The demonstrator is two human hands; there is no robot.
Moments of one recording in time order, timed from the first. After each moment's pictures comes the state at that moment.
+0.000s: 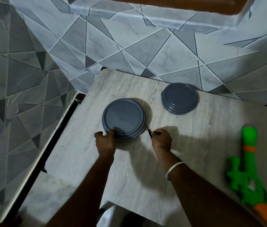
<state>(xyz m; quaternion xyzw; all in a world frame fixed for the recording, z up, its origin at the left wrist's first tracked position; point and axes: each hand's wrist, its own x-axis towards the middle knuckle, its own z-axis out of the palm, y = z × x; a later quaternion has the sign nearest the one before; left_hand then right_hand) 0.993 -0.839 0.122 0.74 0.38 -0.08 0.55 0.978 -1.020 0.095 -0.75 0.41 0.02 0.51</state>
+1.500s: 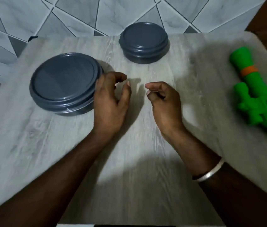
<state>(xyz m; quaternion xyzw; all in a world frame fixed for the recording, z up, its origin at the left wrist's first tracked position) 0.965 -0.935 0.050 0.83 -0.26 0.14 0.46 0.909 -1.064 0.027 -0.72 0.26 -0.27 0.58</state>
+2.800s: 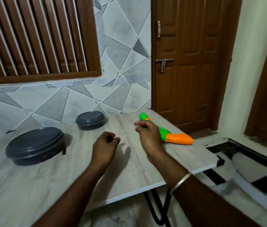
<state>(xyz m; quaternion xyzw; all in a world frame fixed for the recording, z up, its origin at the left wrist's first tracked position) 0.791 -0.988 0.070 0.78 -0.26 -0.03 0.56 0.713 -1.111 0.083 -0.64 0.25 -0.47 0.56</state>
